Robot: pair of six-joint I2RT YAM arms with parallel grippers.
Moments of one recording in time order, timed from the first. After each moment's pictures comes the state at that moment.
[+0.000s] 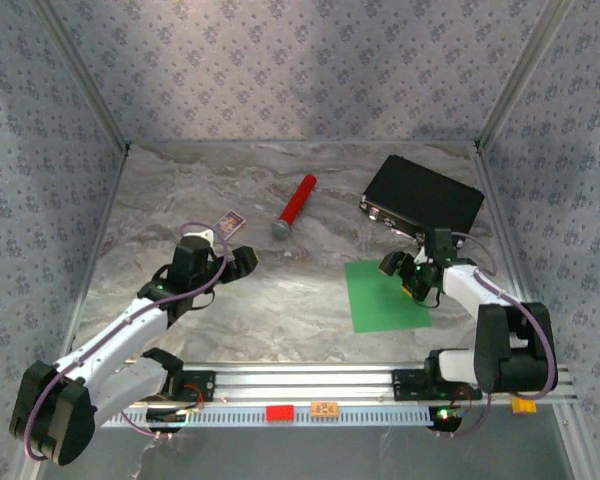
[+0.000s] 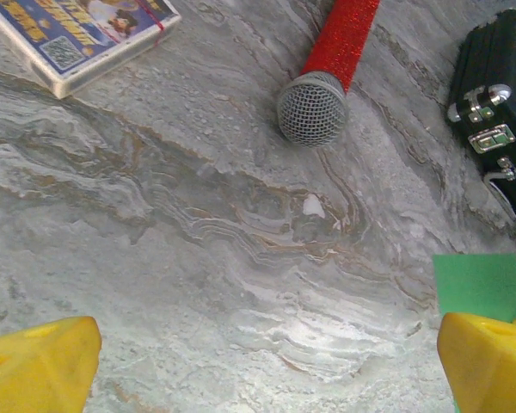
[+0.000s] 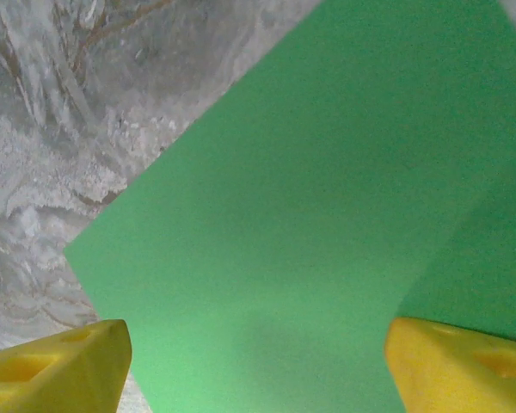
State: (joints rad) left arm -0.48 0.95 0.50 -0.19 0.09 -0.74; right arm 0.03 1.31 0.56 -0.38 -0.38 0.65
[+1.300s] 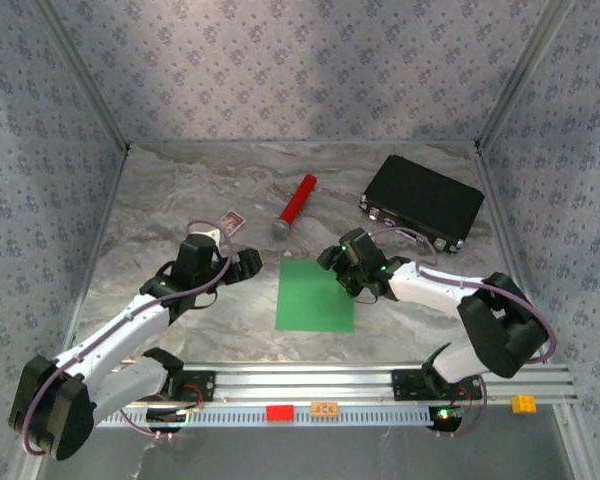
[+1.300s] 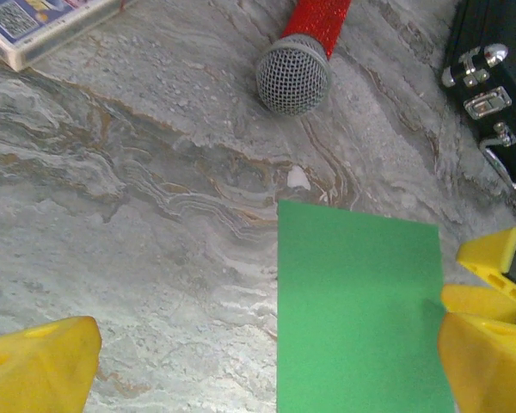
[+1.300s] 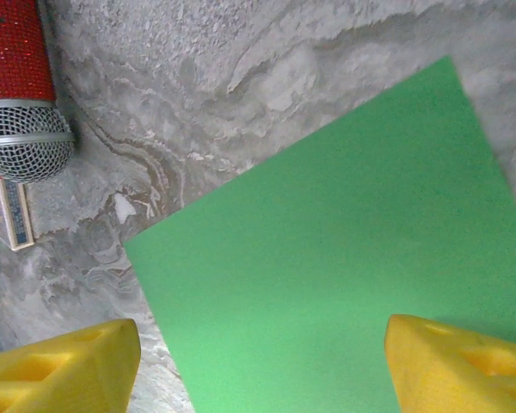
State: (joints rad) left arm -0.52 0.98 0.54 -0.25 0.11 -0.73; right arm 0.66 1.45 0.68 -0.12 -0.07 1.28
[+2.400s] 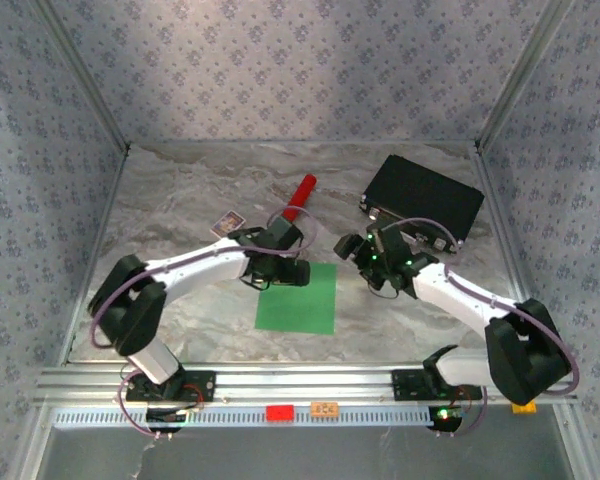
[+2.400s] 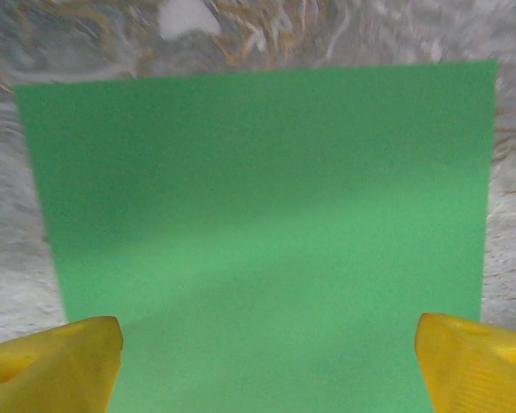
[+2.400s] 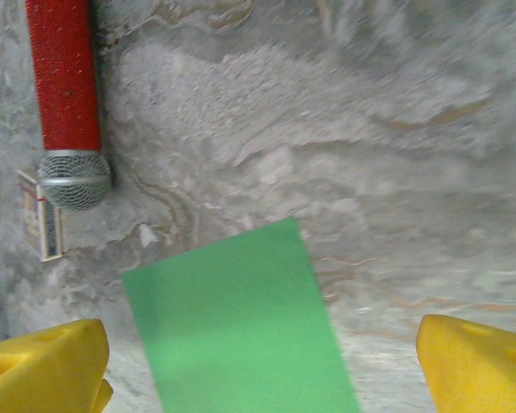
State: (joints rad) left arm -0.85 1.67 1.12 -0.68 0.01 -0.70; right arm 0.50 1.26 0.67 -0.26 -0.13 1.09
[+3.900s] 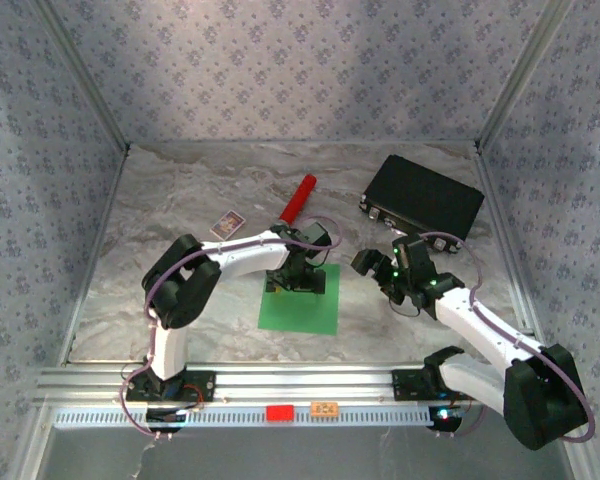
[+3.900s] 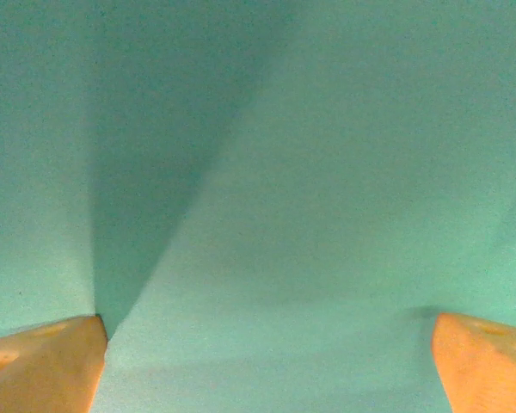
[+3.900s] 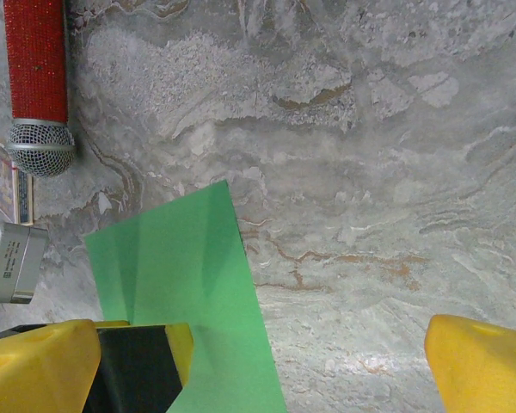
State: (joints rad) left arm -0.91 1.94 1.33 -0.83 0.01 -0.81; right arm 0.40 1.04 0.51 -0.31 -0.21 0.97
